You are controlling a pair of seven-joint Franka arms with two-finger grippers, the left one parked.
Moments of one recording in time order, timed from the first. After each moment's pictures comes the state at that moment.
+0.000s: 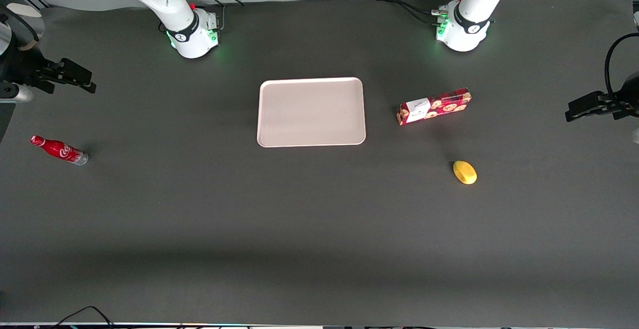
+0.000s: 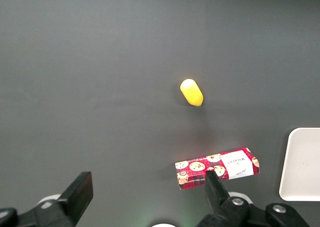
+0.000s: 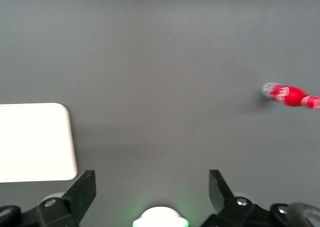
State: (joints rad) arm 0.02 -0.15 -0.03 -1.73 -0.04 1.49 0.00
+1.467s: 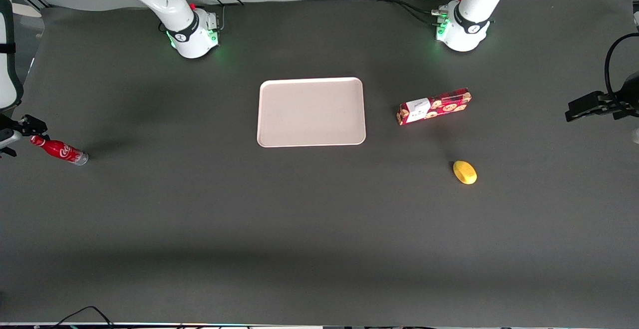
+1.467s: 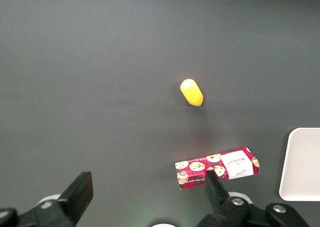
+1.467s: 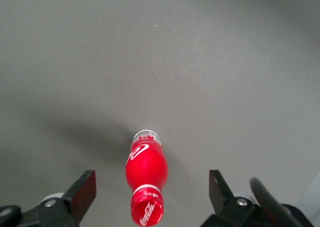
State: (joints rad) arm 0.00 0.24 -0.63 -2.05 0.16 2.35 -1.29
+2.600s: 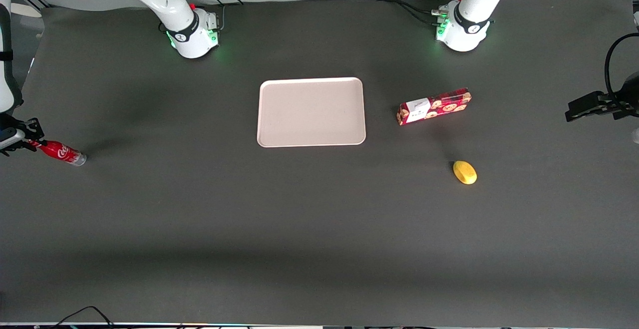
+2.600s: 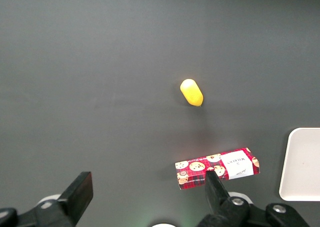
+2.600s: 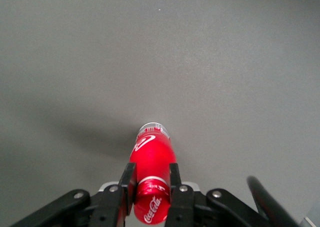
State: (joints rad) arm -0.03 0.28 -0.64 -2.06 0.23 2.35 -1.38
